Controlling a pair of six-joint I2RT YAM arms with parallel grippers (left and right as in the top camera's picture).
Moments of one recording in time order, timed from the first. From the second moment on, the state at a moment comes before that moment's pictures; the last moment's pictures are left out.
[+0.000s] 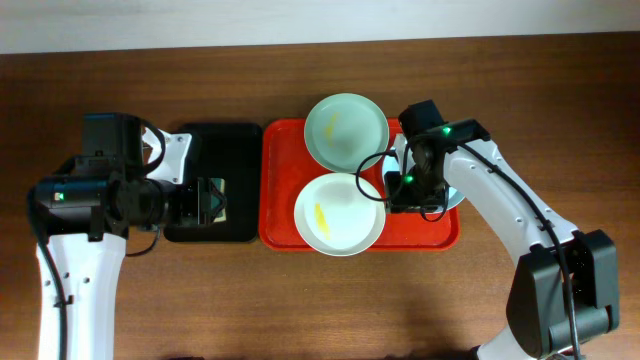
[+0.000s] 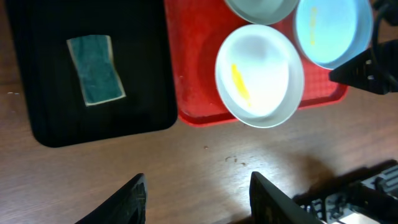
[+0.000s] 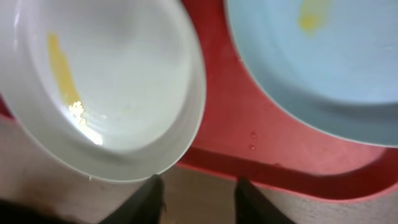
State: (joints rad) left arm 0.02 1.31 1.46 -1.36 0.37 0.05; right arm 0.28 1.76 1.33 -1.10 -0.23 0.22
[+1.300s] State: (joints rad) left arm 0.02 1.31 1.46 -1.33 0.30 0.04; right arm 0.28 1.77 1.22 -0.93 -0.09 0.27
